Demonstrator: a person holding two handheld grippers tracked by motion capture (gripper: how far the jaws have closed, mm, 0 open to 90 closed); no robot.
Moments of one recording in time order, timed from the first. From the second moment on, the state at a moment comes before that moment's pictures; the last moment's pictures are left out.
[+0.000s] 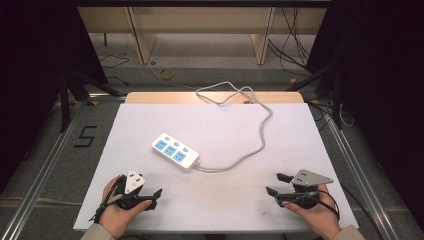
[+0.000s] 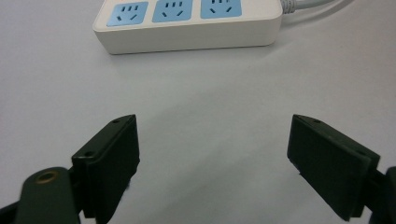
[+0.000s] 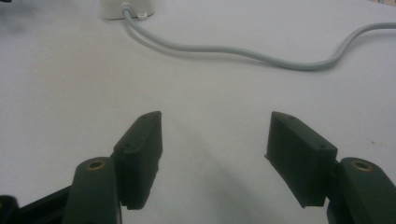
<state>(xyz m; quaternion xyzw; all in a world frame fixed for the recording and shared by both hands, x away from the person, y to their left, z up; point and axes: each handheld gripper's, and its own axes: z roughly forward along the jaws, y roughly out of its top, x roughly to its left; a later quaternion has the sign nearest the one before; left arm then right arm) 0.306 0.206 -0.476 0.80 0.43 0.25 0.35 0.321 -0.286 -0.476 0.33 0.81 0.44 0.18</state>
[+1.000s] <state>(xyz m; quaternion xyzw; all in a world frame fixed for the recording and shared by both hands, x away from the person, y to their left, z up) 0.316 0.202 -0.463 0.79 0.45 0.24 0.34 0.321 -0.284 -0.477 0.33 0.81 0.44 0.18</state>
